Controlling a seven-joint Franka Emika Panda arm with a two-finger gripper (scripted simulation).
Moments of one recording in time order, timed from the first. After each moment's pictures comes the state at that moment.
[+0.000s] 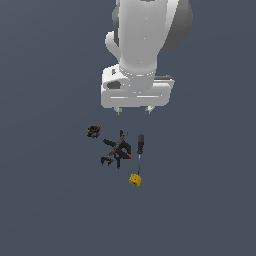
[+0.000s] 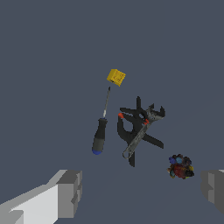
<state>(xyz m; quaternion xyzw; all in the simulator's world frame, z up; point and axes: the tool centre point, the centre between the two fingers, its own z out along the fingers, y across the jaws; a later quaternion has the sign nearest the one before) -0.011 0.020 0.299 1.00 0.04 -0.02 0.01</state>
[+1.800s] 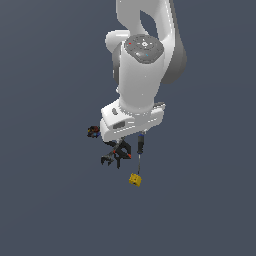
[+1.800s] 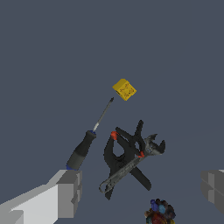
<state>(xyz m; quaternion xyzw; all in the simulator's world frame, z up) 0.040 0.012 0.233 0.98 0.21 -0.03 0.02</state>
